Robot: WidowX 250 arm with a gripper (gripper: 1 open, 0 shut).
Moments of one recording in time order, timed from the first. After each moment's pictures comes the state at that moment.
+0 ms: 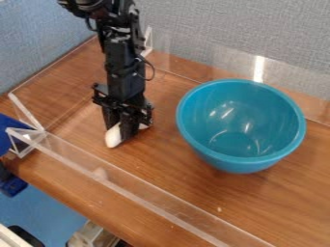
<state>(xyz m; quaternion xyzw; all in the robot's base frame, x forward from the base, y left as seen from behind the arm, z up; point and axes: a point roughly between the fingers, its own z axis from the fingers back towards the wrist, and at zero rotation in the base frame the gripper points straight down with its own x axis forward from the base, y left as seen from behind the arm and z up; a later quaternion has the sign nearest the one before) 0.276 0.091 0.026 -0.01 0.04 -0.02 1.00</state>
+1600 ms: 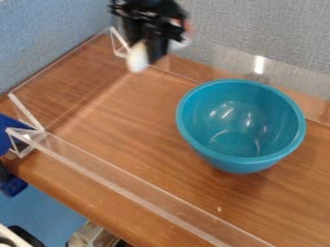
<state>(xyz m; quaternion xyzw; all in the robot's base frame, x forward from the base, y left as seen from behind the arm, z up) 0.280 0.015 0.166 0.01 -0.07 -0.12 0.99</state>
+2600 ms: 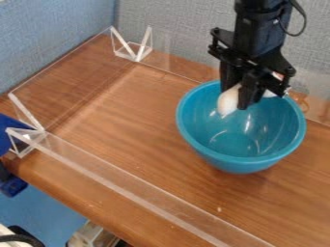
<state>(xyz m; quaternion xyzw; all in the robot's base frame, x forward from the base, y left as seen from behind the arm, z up) 0.302 -0.067 0.129 0.01 -0.05 -0.18 0.98</state>
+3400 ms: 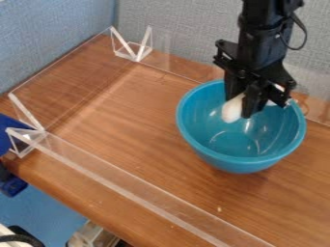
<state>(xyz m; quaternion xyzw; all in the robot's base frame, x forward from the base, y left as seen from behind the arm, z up) 0.311 -0.070 0.113 0.01 -0.06 -0.19 0.98</state>
